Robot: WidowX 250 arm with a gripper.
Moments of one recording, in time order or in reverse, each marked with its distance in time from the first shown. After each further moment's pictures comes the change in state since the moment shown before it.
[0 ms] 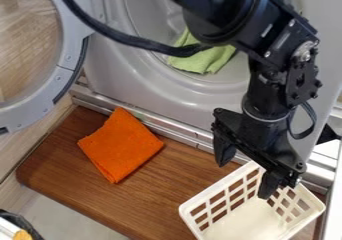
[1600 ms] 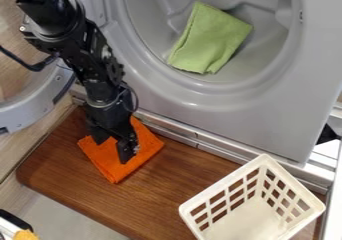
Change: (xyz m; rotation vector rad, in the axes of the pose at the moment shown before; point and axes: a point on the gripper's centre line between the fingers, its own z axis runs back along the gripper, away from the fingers) arm -0.070 0.199 -0.078 0.053 0.025 0.111
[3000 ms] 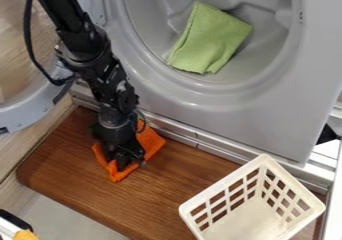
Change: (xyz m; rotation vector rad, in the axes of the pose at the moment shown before) arm 0.002 -0.001 -0.048 0.047 0.041 0.121
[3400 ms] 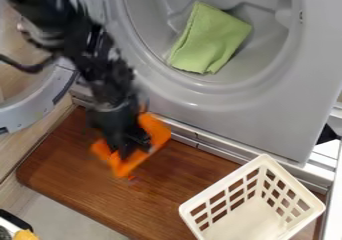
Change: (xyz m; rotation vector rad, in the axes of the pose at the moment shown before) arm -0.008 -0.039 0.082 -0.075 -0.074 0.003
